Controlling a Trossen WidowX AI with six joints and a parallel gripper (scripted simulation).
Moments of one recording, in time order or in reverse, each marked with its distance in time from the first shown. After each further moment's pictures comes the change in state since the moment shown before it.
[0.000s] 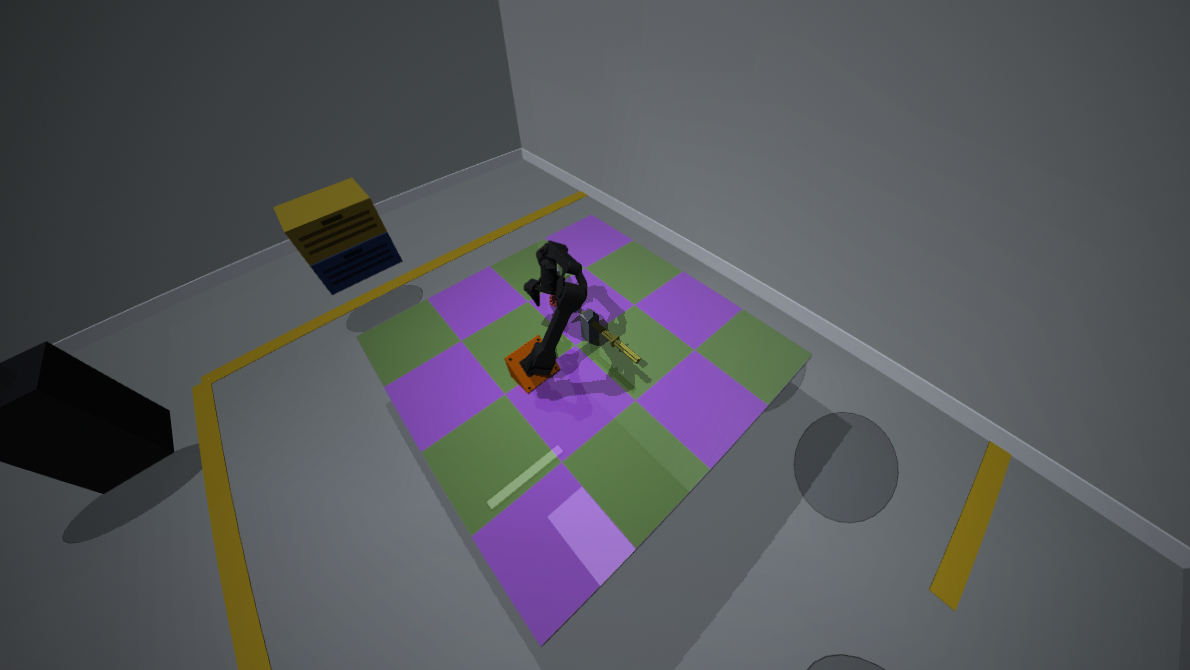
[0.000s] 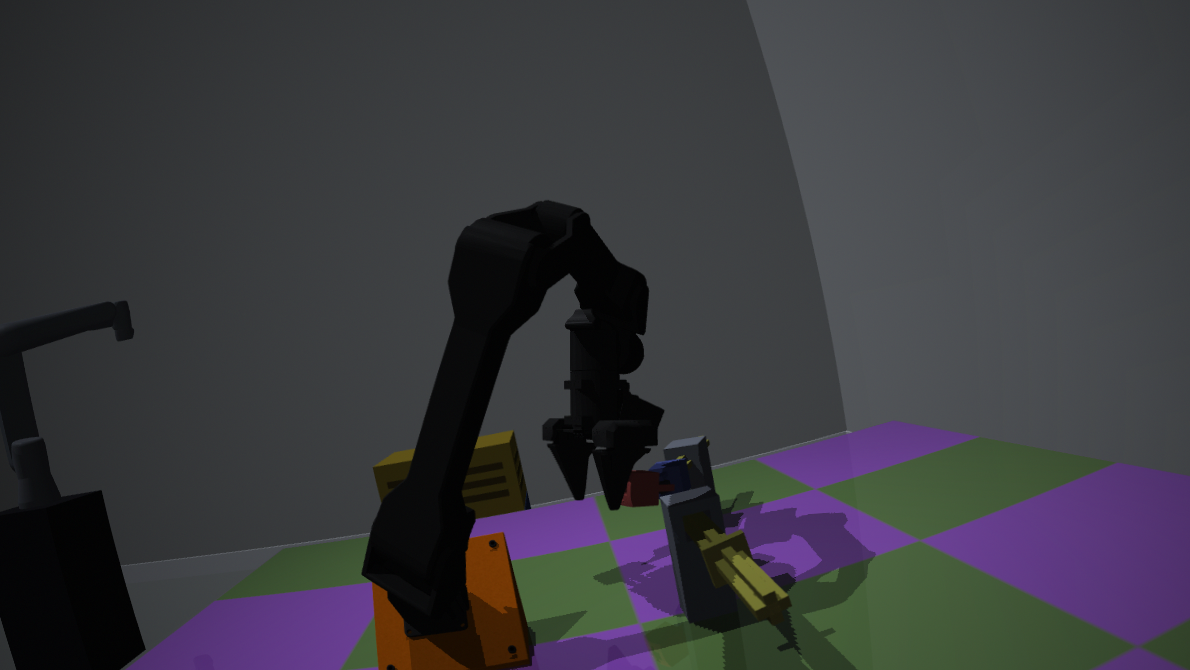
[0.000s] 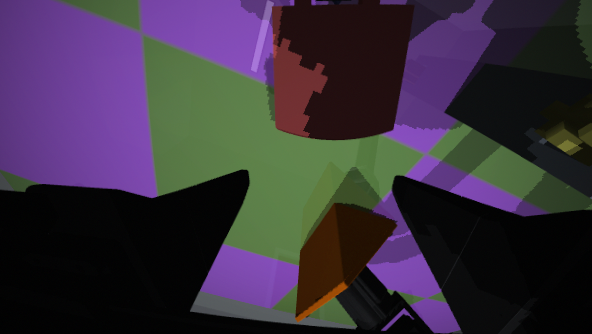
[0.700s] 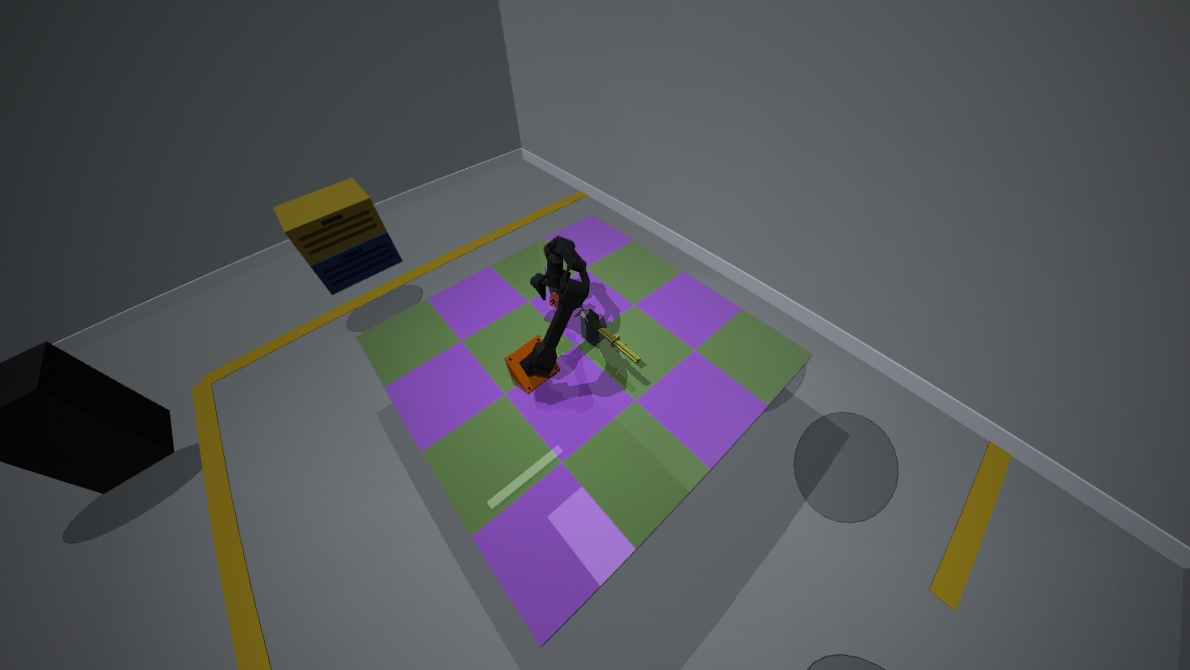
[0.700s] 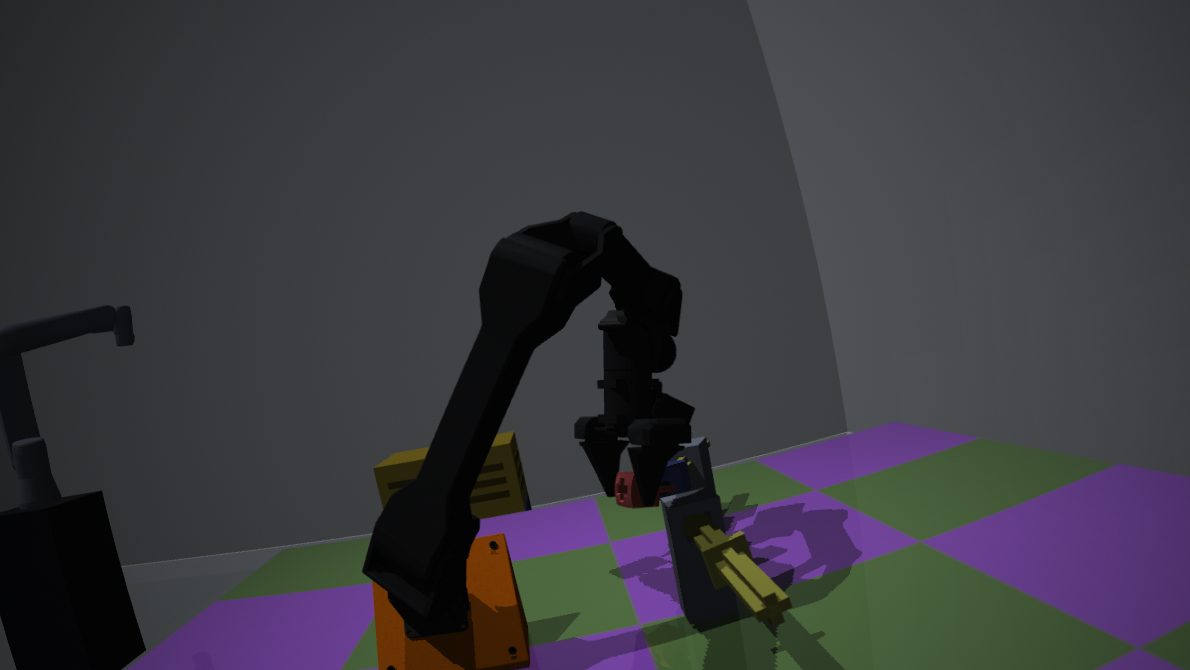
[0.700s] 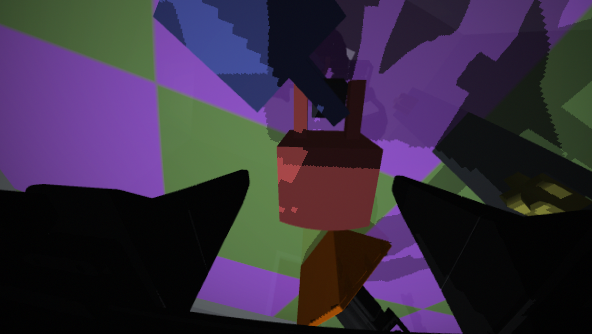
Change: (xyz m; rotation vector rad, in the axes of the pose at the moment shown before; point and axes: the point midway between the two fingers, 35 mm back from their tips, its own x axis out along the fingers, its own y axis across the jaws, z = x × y) arm -0.003 -0.001 0.043 0.006 -0.009 0.005
